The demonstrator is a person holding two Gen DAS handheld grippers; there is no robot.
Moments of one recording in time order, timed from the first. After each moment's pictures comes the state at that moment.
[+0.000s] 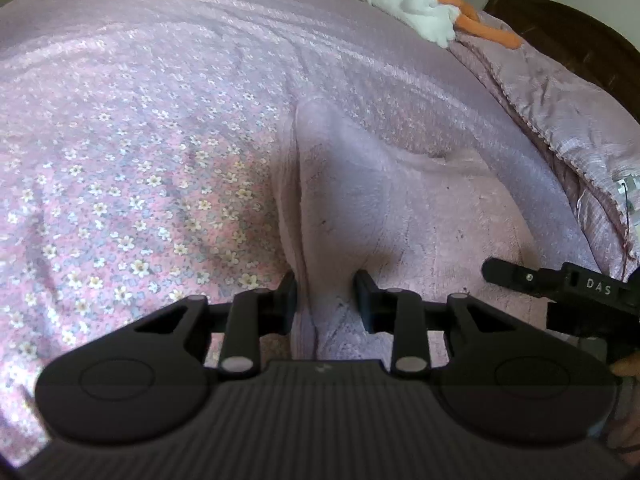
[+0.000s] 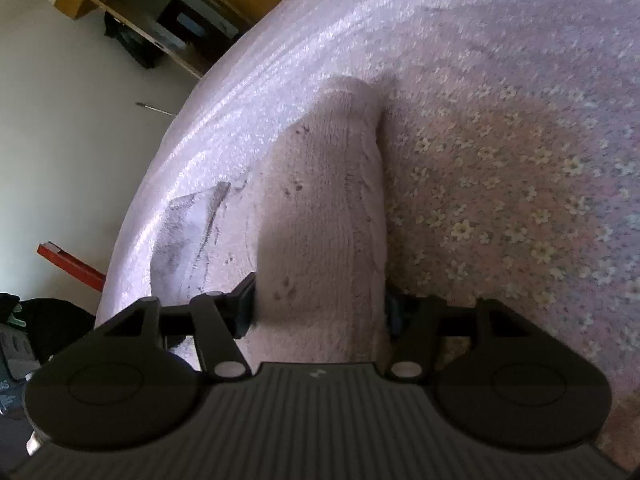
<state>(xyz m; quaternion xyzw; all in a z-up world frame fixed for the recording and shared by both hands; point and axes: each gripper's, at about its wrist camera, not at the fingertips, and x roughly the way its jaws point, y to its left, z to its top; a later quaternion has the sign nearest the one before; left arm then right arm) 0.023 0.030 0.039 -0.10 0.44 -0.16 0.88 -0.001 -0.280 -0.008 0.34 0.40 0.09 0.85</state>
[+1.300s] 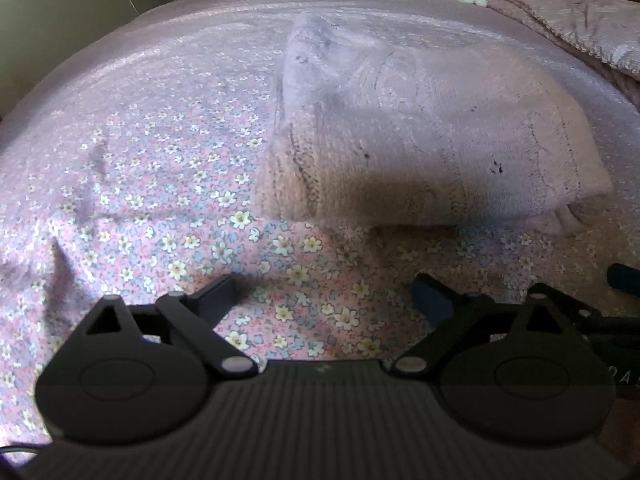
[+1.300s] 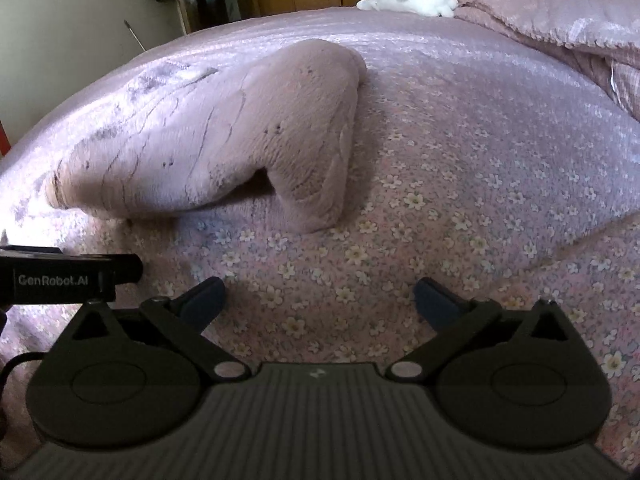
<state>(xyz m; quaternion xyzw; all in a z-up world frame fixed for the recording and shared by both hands) -0.081 -0.040 -0.013 0.04 0.41 -0.03 0.91 -0.123 -0.226 -0.053 0.07 0.37 0.01 0.93</state>
